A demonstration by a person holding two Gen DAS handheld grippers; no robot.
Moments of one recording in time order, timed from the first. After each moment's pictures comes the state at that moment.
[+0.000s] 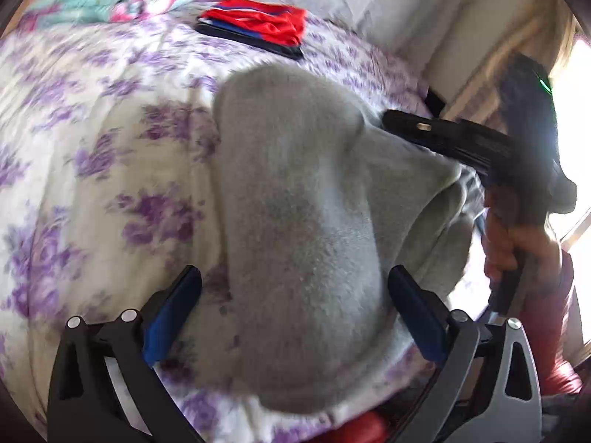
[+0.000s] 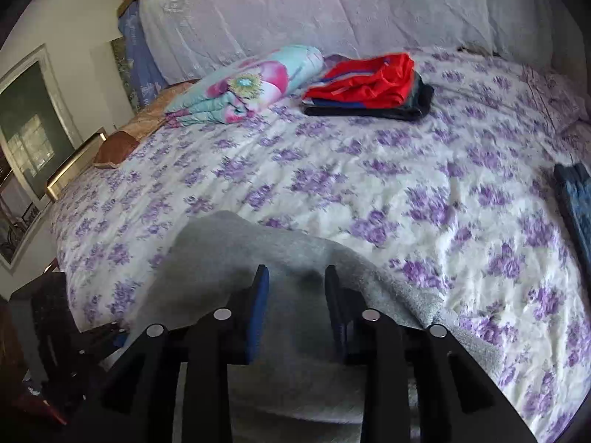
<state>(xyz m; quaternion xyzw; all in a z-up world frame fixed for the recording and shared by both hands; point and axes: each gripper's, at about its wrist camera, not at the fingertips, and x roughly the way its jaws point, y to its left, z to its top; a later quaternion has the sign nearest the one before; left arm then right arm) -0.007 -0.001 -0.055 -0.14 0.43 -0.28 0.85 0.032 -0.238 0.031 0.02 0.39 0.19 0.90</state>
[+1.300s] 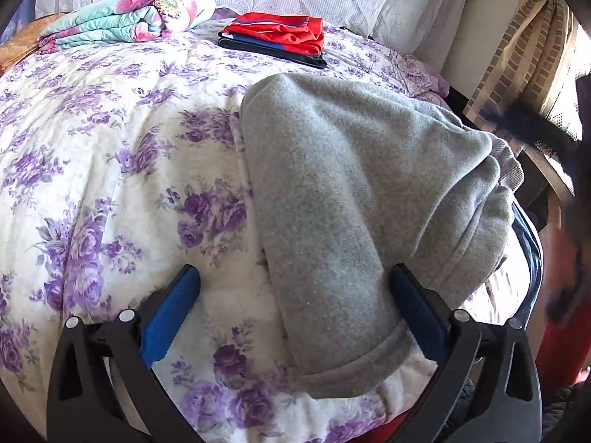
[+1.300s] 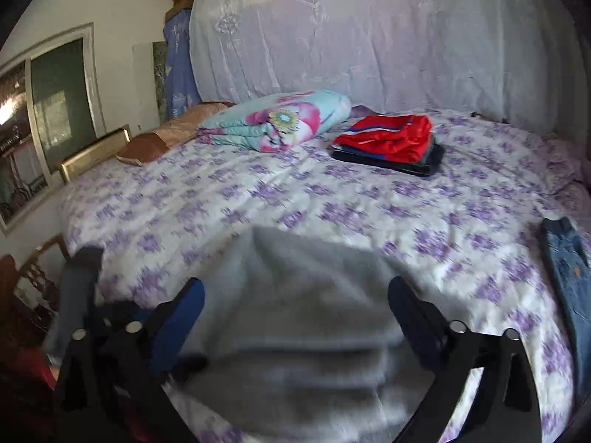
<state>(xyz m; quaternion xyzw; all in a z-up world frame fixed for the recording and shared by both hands) -0.023 0.001 -0.070 -0.08 0.41 -0.23 0.88 -0.054 -0.228 0.028 -0.05 0.30 0.17 0.94</state>
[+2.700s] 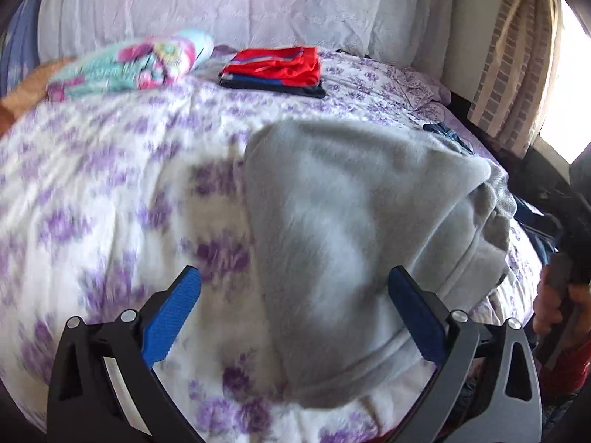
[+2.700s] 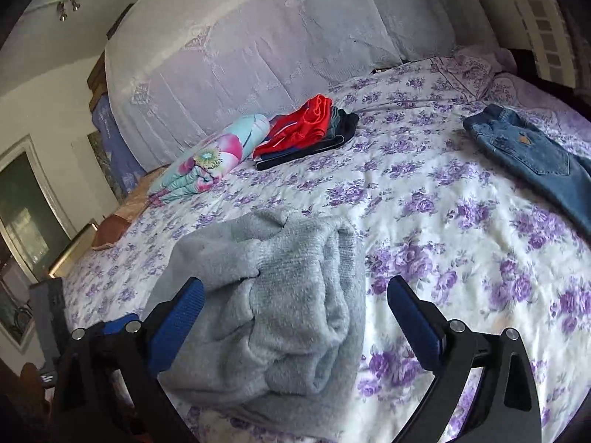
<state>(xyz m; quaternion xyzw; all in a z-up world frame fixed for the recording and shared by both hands) -0.029 -0.014 -0.034 -0.02 0.35 -0.20 0.91 -0.051 -0.322 -0.013 0.15 0.28 0.10 0.94</state>
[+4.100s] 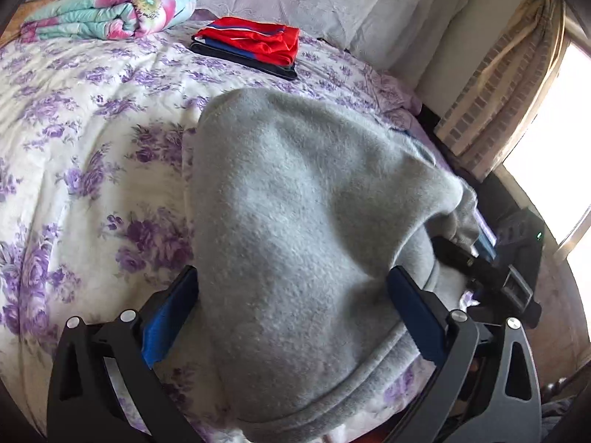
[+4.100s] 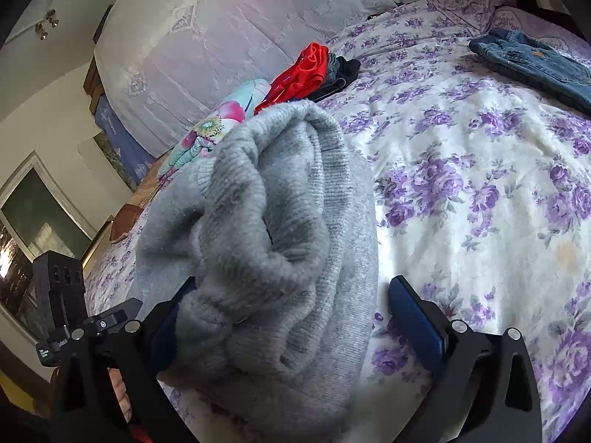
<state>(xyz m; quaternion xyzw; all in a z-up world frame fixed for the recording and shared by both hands) -0.011 -0.021 -0.057 -0.12 0.40 -0.28 0.87 -0.050 -0.326 -0.072 0.23 0.33 0.15 0.90</state>
